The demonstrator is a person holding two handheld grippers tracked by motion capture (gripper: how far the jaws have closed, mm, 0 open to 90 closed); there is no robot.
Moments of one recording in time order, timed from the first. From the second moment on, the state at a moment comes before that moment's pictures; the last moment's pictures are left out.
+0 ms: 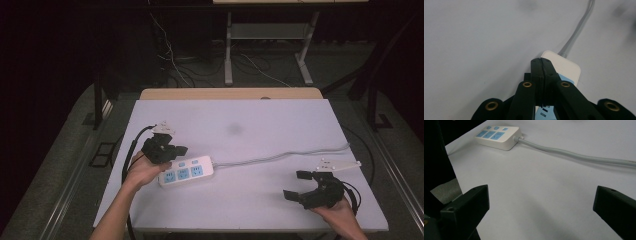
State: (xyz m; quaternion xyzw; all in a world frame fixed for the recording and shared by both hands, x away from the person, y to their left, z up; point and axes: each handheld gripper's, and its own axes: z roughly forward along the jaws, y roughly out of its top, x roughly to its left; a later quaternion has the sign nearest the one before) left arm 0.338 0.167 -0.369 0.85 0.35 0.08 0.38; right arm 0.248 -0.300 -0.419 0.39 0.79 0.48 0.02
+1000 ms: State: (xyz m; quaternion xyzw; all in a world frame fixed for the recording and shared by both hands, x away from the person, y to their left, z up) left arm 0.282 0.189 -0.379 0.77 0.39 0.11 0.49; right arm 0.248 -0.297 -0.421 0.39 0.79 0.48 0.02
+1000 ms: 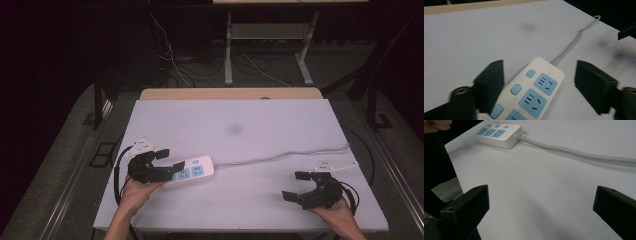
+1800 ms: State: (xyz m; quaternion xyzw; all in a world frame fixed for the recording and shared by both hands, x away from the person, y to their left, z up) left arm 0.256 0.181 -0.413 0.77 0.37 0.11 0.50; right arm 0.247 -0.294 -0.422 0.38 0.79 0.48 0.01
